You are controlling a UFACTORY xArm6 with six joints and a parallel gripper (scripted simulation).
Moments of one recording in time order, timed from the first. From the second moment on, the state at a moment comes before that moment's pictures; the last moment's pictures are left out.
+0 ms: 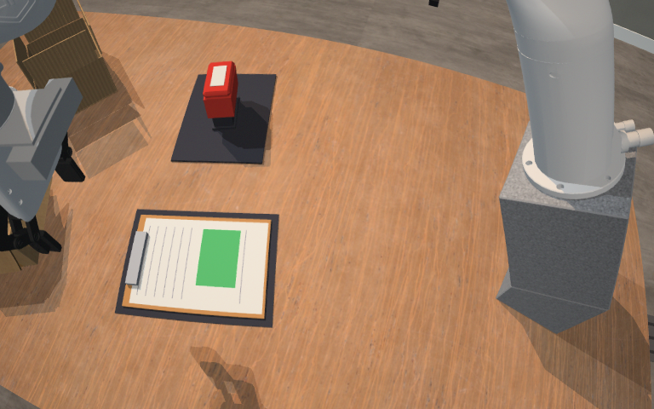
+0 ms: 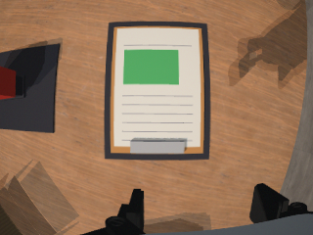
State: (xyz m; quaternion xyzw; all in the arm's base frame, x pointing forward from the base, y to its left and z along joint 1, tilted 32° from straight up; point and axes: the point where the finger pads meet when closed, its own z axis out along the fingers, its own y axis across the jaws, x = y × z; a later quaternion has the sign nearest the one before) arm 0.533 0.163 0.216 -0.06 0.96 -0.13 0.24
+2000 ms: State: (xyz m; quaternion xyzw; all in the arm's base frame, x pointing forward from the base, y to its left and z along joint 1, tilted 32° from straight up) arm 0.588 0.139 0.118 -0.06 0.96 -0.13 0.24
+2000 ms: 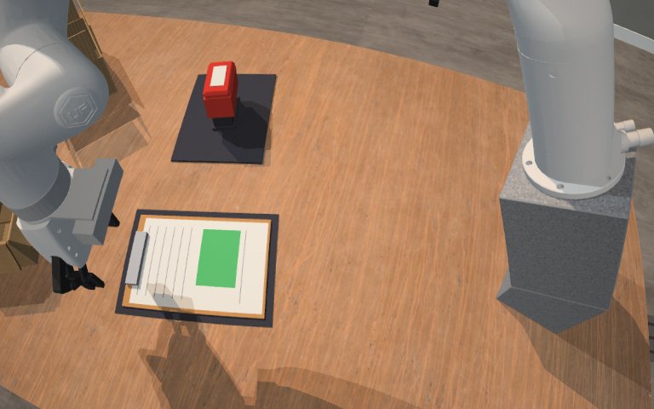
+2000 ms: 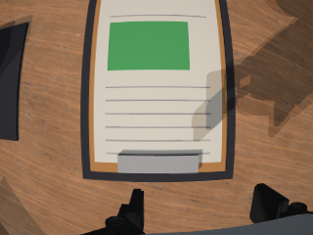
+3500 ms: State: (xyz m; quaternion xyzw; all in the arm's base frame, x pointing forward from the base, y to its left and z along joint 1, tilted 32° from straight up) arm 0.536 0.165 0.211 -0.67 0.68 -0.29 0.12
